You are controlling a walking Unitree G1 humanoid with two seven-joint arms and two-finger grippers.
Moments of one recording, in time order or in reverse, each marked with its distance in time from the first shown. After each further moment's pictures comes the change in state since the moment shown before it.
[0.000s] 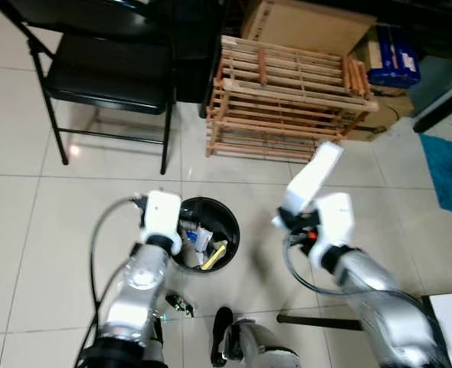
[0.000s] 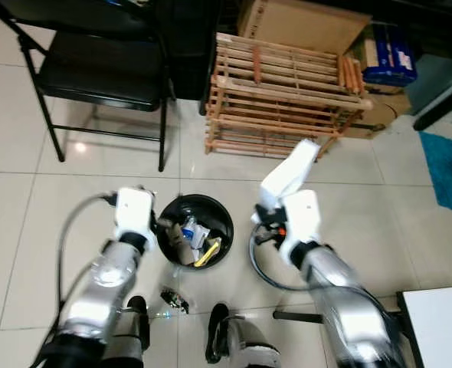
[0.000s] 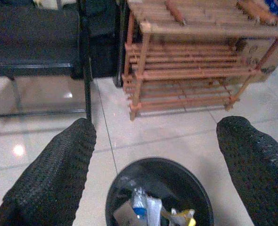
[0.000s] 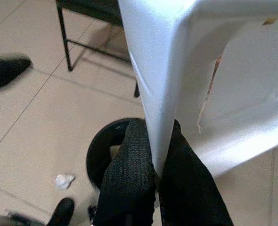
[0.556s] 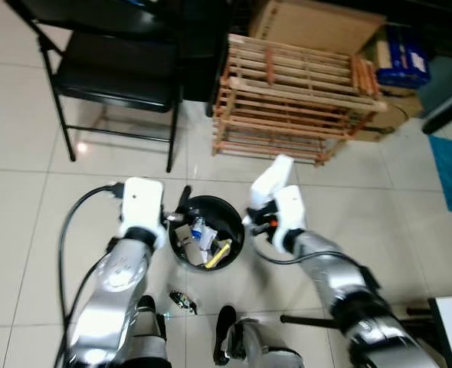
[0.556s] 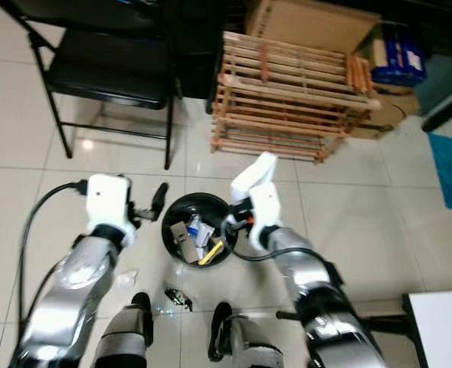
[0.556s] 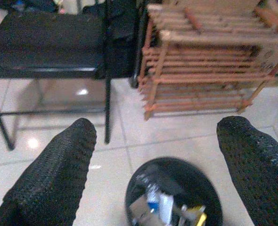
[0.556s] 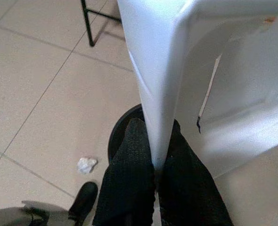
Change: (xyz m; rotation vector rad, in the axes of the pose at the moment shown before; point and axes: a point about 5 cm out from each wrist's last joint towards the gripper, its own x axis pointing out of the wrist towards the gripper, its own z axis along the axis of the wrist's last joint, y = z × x) left arm -0.030 0.018 0.035 -0.007 0.028 0.038; right arm 0.073 0.010 -0.029 0.047 0.115 0.098
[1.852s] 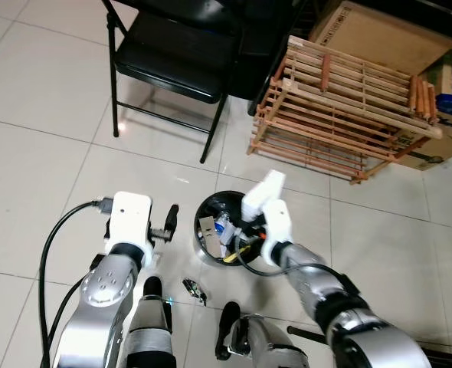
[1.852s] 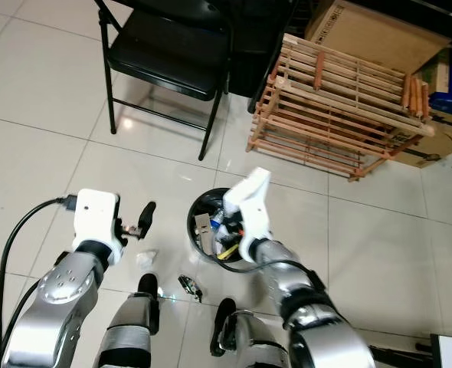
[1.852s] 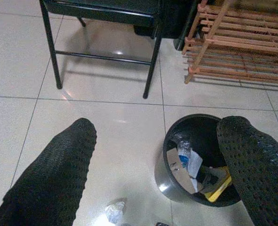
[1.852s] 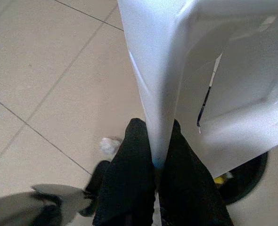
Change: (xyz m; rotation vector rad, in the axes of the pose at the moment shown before) left arm -0.018 0.008 -0.011 0.008 0.122 0.024; right arm 0.012 0.017 -0.024 0.045 0.020 -0.018
